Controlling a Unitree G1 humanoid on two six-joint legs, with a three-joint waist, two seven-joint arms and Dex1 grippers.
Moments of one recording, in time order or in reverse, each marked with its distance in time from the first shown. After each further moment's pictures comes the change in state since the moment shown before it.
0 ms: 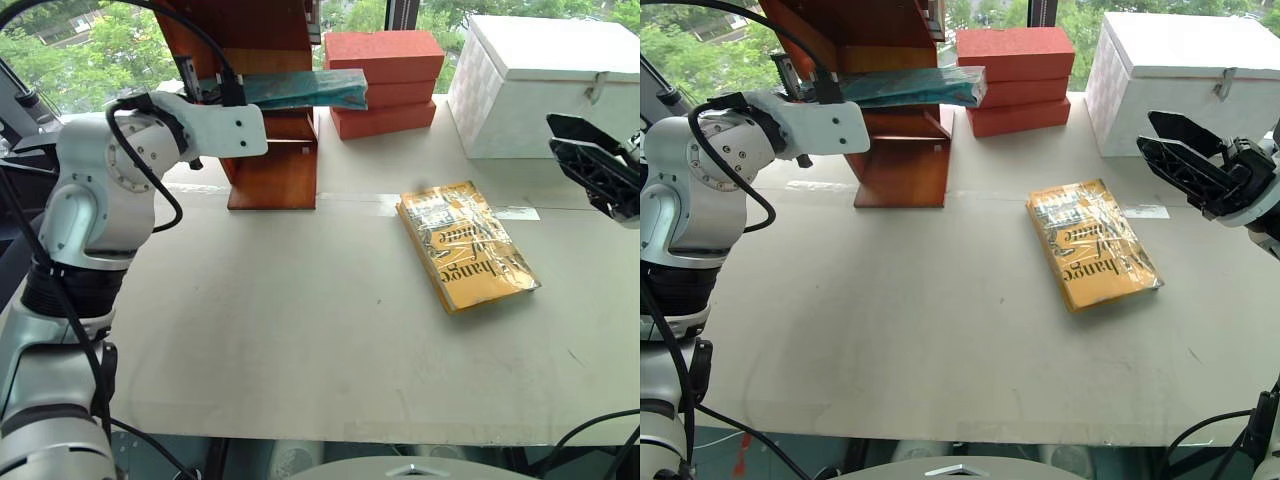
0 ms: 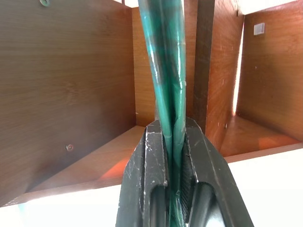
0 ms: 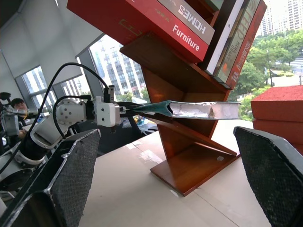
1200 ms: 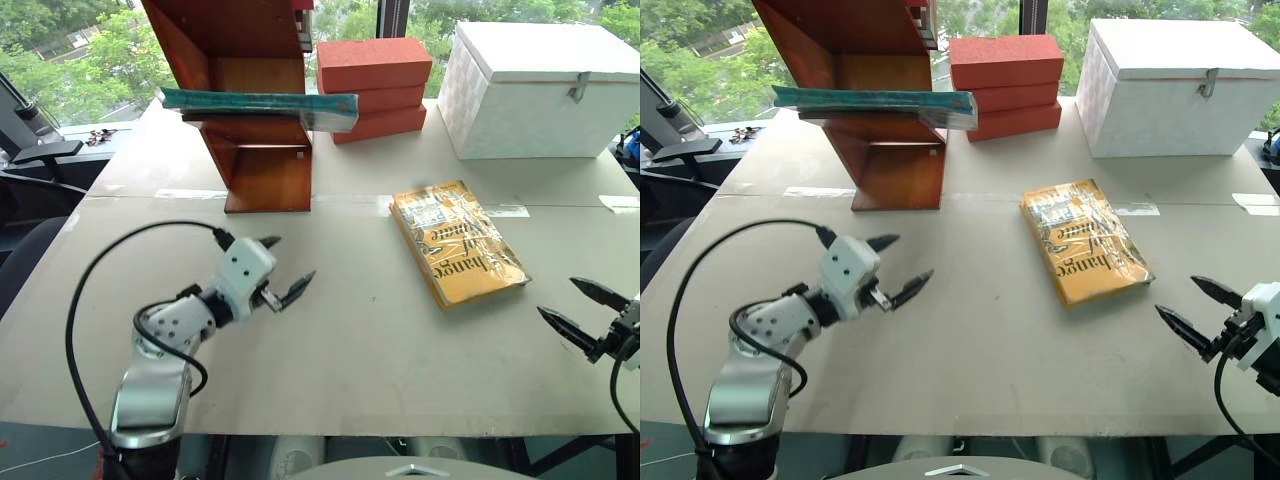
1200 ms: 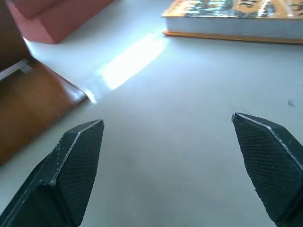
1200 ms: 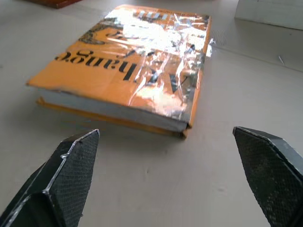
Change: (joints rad) left arm 0.956 -0.578 0.302 -0.440 -0.723 0.223 -0.006; right arm 0.739 0.174 0.012 0.176 -0.736 -0.795 0.180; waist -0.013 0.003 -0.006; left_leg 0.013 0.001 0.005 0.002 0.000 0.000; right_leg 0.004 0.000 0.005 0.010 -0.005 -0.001
